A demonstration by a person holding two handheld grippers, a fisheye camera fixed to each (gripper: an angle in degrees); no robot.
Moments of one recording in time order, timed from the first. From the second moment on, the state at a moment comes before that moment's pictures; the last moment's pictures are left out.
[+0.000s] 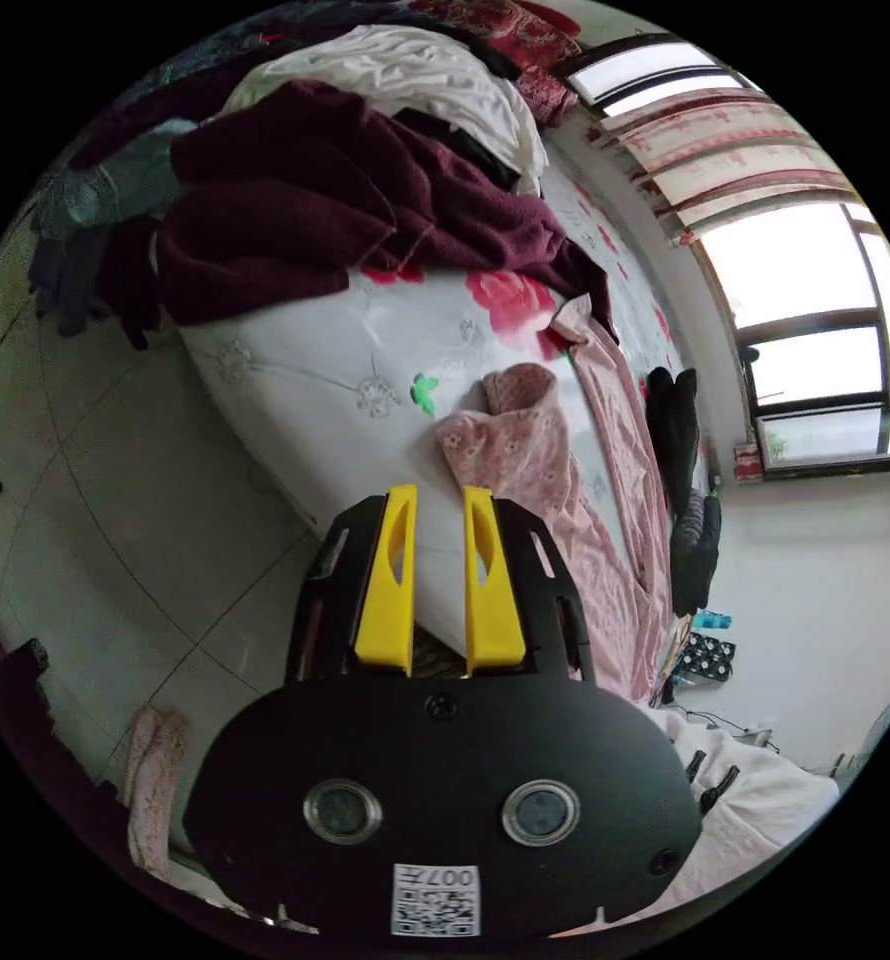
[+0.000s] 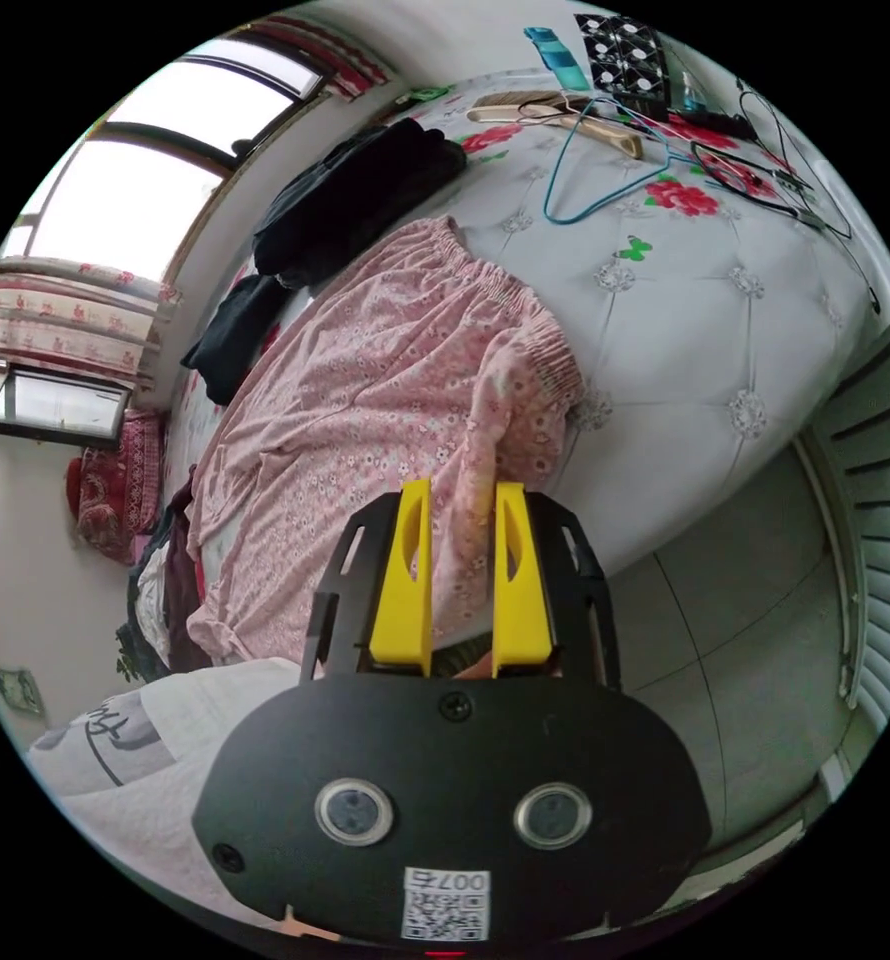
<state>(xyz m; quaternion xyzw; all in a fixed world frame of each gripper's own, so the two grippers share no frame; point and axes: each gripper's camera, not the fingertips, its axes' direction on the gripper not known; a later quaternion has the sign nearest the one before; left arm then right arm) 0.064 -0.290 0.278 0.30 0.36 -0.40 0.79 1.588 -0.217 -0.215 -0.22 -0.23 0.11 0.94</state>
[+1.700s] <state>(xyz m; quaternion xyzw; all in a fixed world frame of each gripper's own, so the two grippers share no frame) 0.017 -0.664 0.105 0.35 0.32 -0.24 0.85 1.473 -0.412 -0.062 -0.13 -0.24 0.13 0.95</state>
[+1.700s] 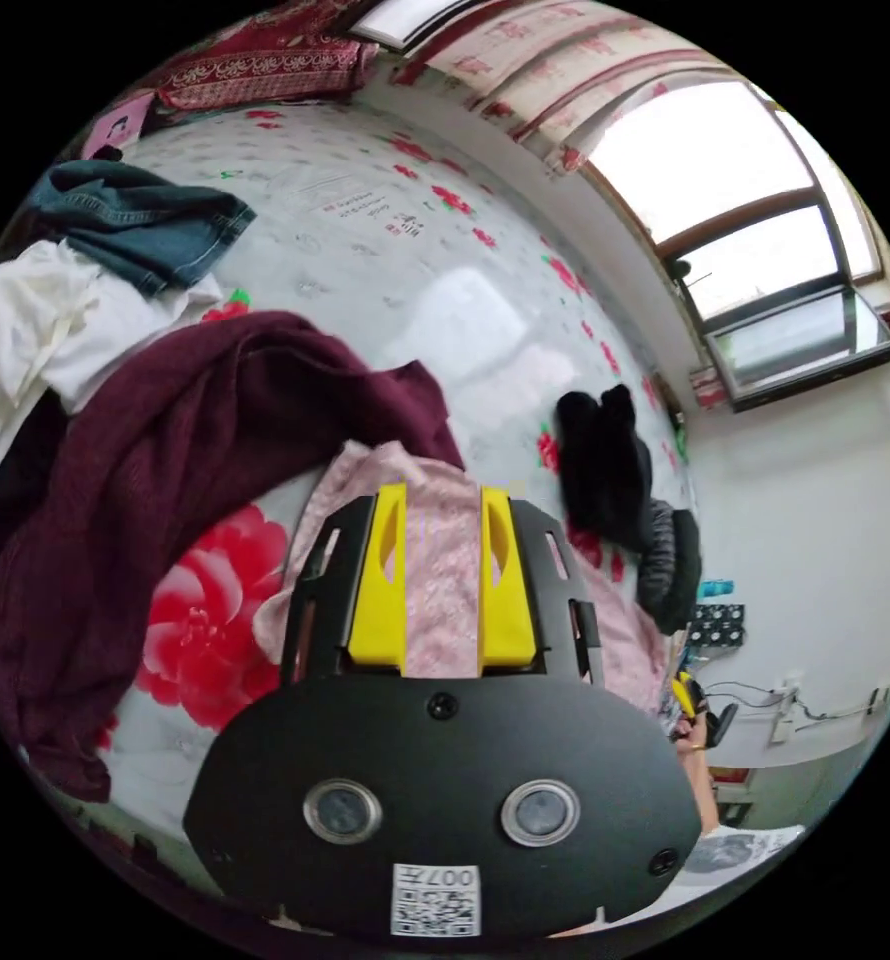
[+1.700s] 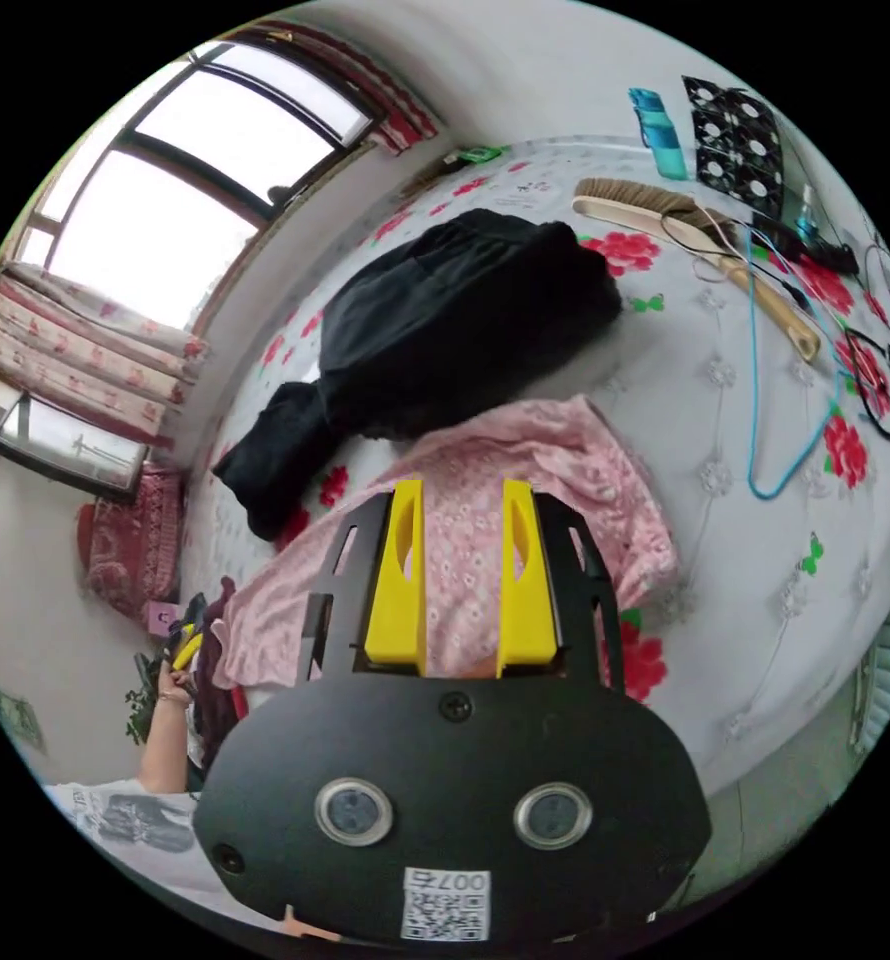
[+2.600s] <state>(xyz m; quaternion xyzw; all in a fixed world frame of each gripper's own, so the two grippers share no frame) 0.129 -0.662 0.231 0.18 0.34 -0.08 0.92 1.546 -0.344 0.062 -0.18 0.07 0.14 0.97</state>
